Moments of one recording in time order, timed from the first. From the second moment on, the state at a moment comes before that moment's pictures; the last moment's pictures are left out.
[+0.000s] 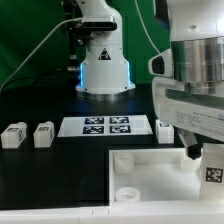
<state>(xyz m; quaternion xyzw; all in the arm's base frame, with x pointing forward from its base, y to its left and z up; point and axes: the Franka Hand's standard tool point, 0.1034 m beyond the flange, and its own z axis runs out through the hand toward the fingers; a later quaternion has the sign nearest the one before) 0.622 0.121 0.064 -0.87 0.49 -0.01 0.07</state>
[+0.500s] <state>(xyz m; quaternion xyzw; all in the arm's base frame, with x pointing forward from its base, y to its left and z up) 0.629 0.124 0.065 -0.95 0.32 -0.04 0.04</state>
